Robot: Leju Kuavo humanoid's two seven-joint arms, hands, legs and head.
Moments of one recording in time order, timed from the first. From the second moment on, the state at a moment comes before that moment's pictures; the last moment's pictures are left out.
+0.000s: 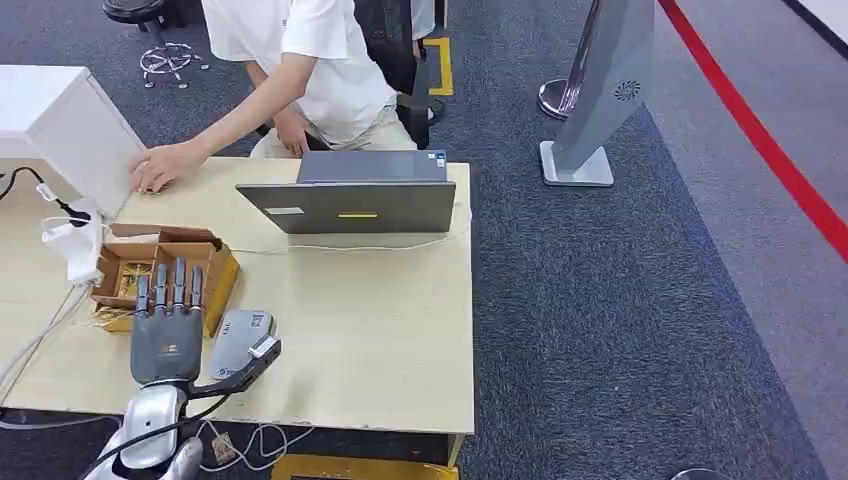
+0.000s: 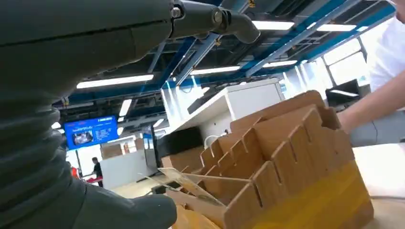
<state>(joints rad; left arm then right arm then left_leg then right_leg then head) -0.06 0.22 -0.05 -1.42 -1.57 0.39 0.34 -0.12 0.18 -1.16 -0.28 1.24 -0.05 -0.21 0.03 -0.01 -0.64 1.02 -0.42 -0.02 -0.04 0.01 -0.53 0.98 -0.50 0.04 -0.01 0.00</state>
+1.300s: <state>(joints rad) -0.11 0.32 -0.13 -1.31 -1.57 0.30 0.42 -0.11 0.18 -1.15 -0.28 1.24 -0.05 -0.21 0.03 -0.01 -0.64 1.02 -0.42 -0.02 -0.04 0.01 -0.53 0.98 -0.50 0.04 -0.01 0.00</state>
